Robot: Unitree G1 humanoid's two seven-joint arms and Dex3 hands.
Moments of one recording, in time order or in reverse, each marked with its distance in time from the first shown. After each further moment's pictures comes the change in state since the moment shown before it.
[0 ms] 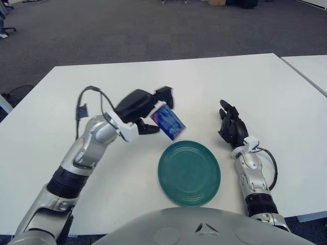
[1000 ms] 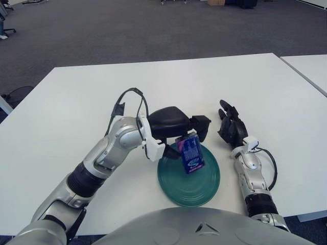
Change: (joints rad) left arm -0.080 -0.067 -0.231 -0.060 -0.002 0.068 -0.287; right arm 0.013 0.011 0.015 -0.021 -0.001 0.010 -0.024
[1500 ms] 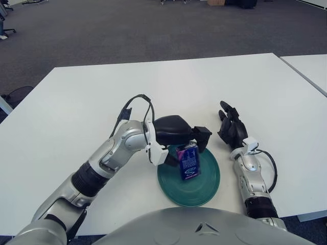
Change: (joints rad) left arm -0.003 0.000 -0.041 0.085 0.009 -0.075 -0.018; right arm 0.032 0.005 0.019 -0.063 -0.007 0.048 -0.027
